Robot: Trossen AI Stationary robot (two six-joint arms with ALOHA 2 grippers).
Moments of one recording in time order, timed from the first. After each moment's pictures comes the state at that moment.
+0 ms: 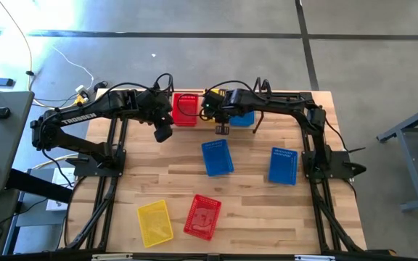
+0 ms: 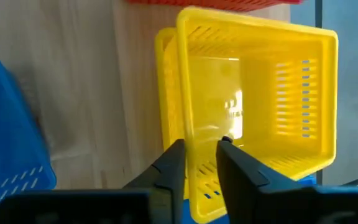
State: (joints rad) left arm 0.43 1.22 1.24 -1.03 -0.13 -0.09; right arm -0.29 2.03 1.82 -0.97 0.28 -0.31
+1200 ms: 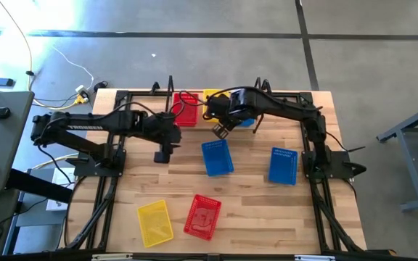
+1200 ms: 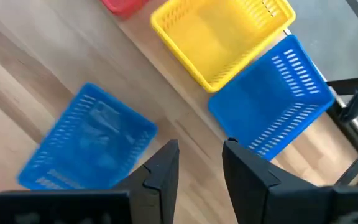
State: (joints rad) left arm 0.21 1.22 1.04 -0.76 -0.06 0.27; right arm -0.12 2.02 2.25 -1.57 0.32 0.56
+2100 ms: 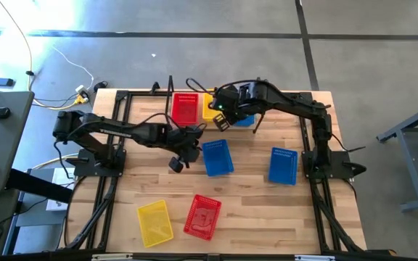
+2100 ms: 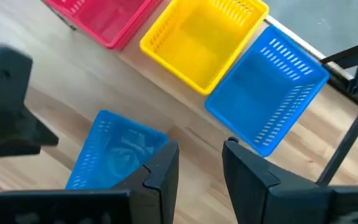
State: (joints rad) left arm 0.15 1.50 0.99 -0.40 -0.04 0.72; right arm -0.14 1.95 2.26 -1.57 0.32 0.74
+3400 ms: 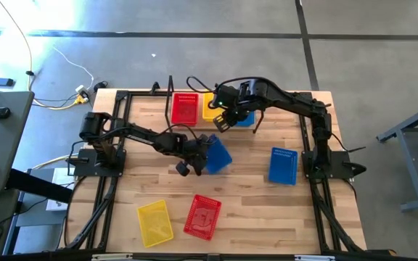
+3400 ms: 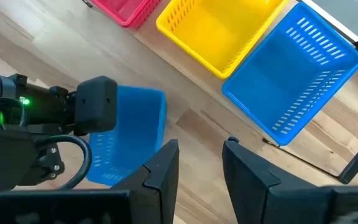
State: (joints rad) left arm 0.13 1.79 0.99 -0.25 -0.09 0.84; right arm -0.17 1.96 2.26 -1.57 0.19 0.71
